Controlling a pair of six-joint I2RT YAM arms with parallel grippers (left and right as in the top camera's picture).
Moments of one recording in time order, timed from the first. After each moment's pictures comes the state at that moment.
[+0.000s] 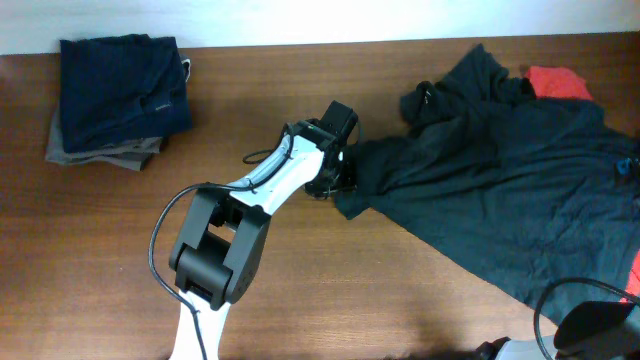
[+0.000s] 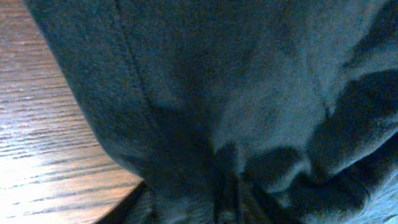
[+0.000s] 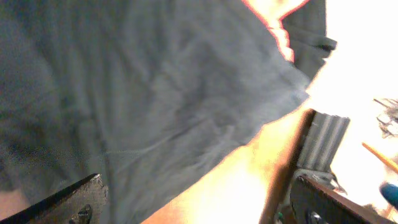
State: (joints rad) left arm -0.57 2.20 1.66 -0.81 0.21 -0.59; right arm -0.71 1.64 1.85 -1.65 0.06 0.69
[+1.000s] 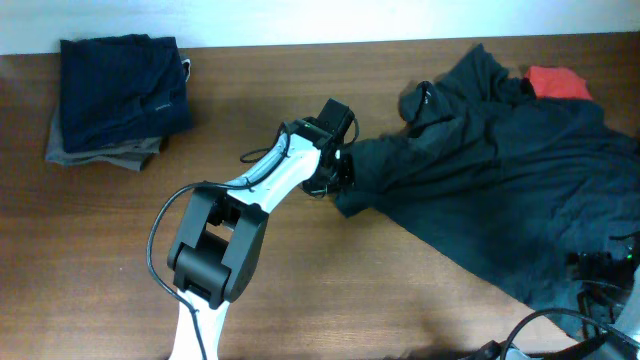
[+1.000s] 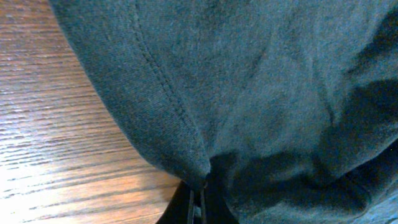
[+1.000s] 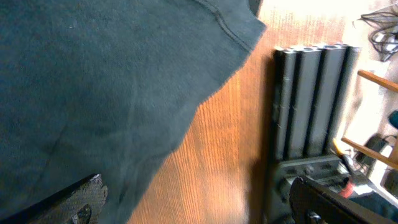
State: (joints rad) left arm -0.55 2.20 1.66 -0.81 0.21 -0.58; right arm -0.90 1.34 0.97 -1.25 0.07 0.76
